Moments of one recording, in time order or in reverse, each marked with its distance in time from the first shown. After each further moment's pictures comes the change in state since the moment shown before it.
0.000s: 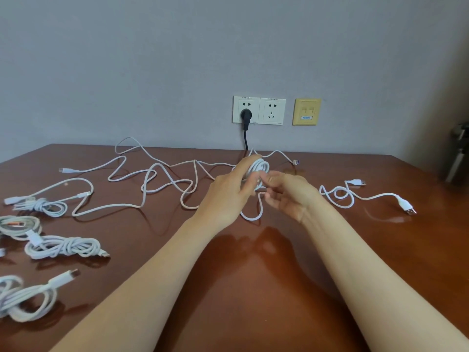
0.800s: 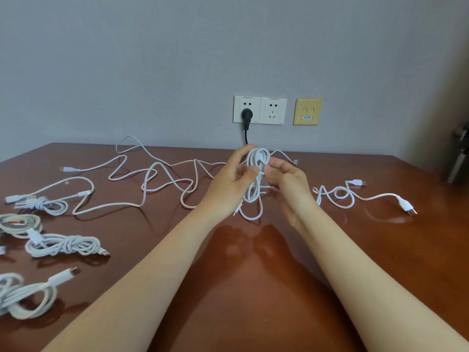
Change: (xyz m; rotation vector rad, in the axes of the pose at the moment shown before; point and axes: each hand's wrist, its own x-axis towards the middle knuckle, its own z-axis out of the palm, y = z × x) left_hand 0.010 0.006 0.000 -0.371 0.033 -0.079; right_hand 0.001 0.009 0.007 -0.067 0.008 -0.321
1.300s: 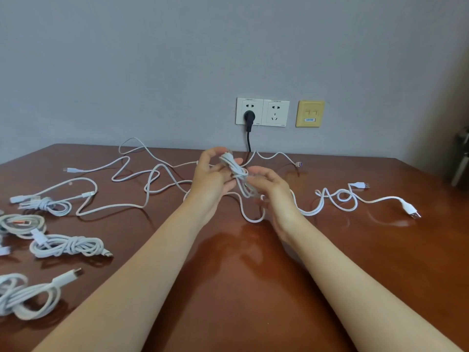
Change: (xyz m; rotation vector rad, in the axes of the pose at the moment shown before) left_hand 0.004 0.002 -0.018 -0.612 0.185 -0.218; right_hand -0.006 0.015 0.014 -0.110 -0.071 0.009
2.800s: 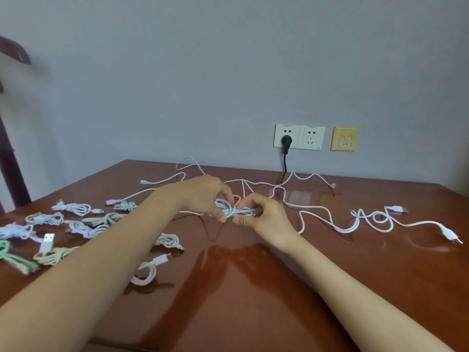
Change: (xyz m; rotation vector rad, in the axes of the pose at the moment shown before) left_hand -0.028 0.101 -0.087 1.674 -0.490 0.004; right_hand -0.019 0.008 0.065 -0.467 -0.293 -0.341
